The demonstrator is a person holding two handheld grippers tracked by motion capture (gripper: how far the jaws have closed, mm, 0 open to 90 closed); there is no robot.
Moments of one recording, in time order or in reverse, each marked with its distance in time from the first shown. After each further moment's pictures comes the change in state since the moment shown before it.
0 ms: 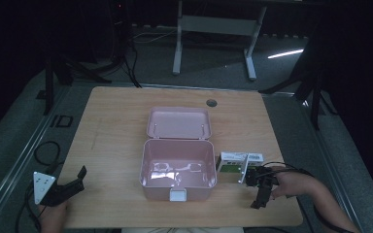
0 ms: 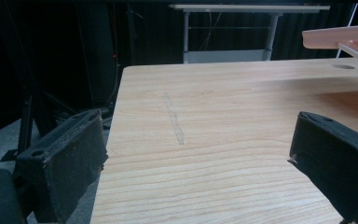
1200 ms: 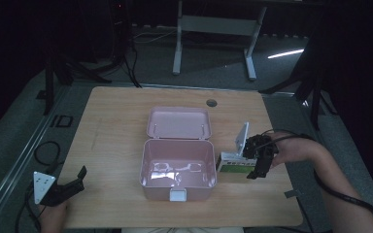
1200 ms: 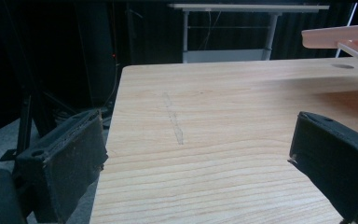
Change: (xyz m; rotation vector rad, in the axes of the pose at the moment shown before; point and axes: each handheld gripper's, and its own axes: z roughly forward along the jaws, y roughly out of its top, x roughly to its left) left arm 0.000 0.000 0.000 0.003 -0.003 0.000; right arm -0.015 0.035 -0.107 -0.063 -0.122 -0.176
